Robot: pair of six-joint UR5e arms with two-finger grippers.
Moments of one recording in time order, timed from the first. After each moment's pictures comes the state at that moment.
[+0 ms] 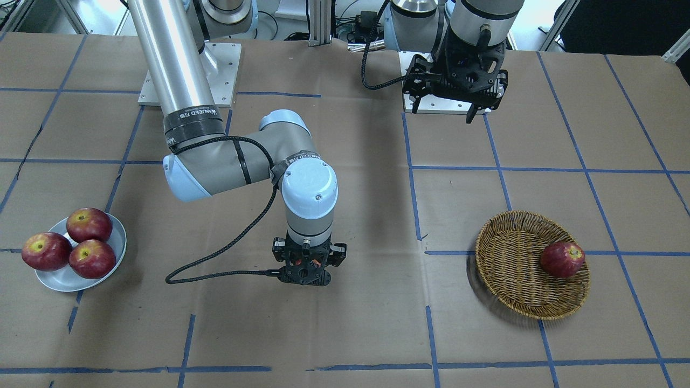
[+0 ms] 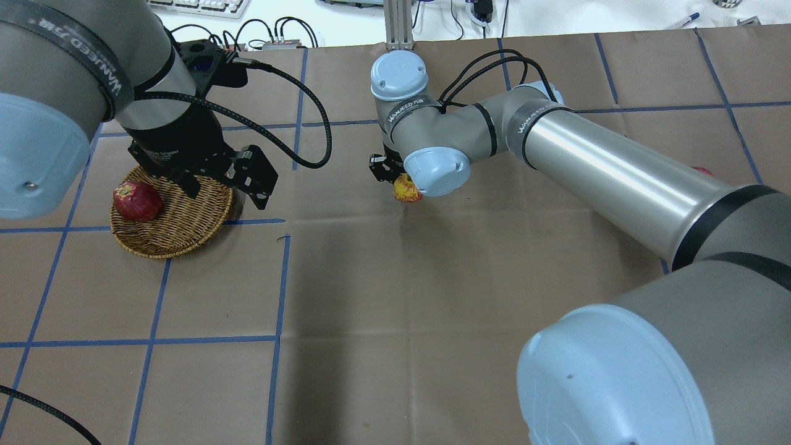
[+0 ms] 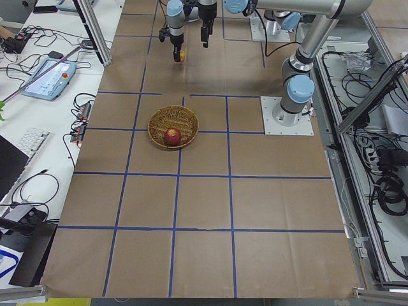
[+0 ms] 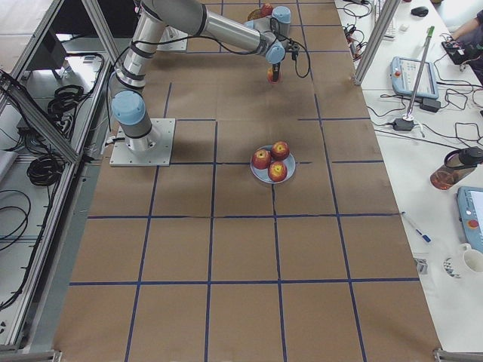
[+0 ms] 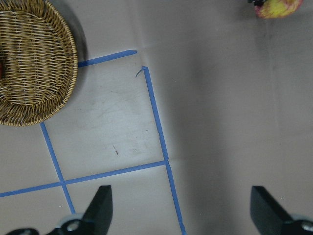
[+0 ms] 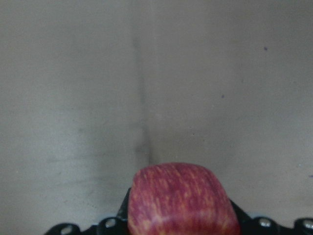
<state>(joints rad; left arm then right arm) -1.64 -1.48 -1.65 -1.63 1.58 0.14 1.93 -0.98 1.50 -2.13 -1.61 0.45</state>
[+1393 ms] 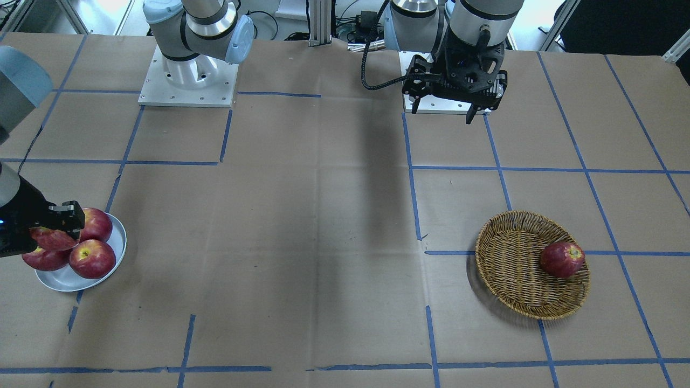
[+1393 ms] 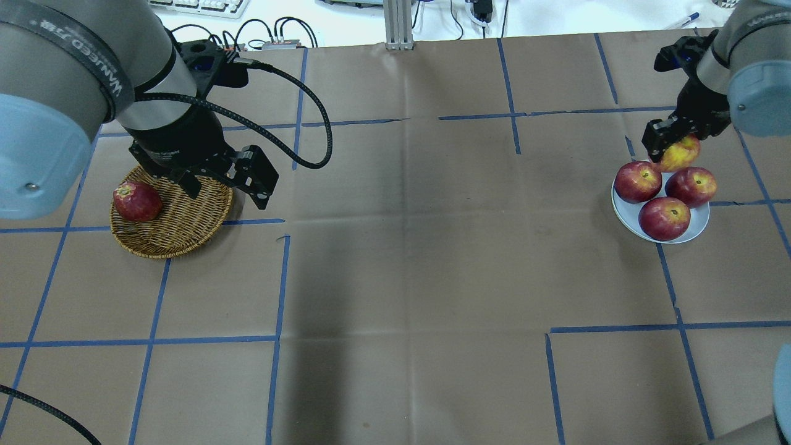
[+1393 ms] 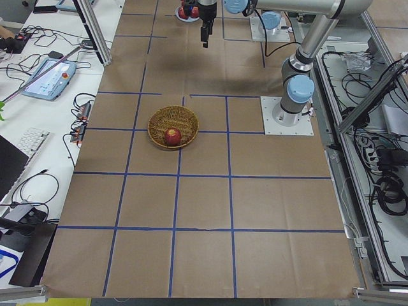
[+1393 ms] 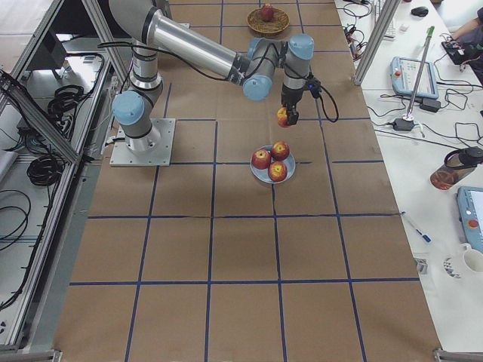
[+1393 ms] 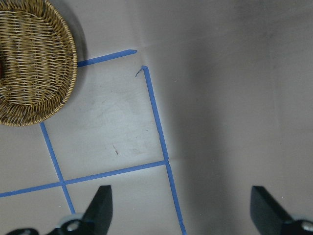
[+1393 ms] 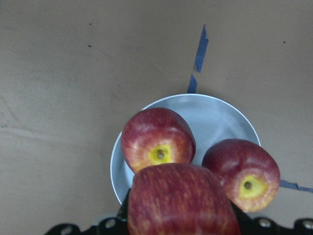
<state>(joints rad) -1.65 -1.48 -1.66 -1.62 1.58 0.14 1.19 -1.29 1.72 -2.01 -1.63 -0.62</state>
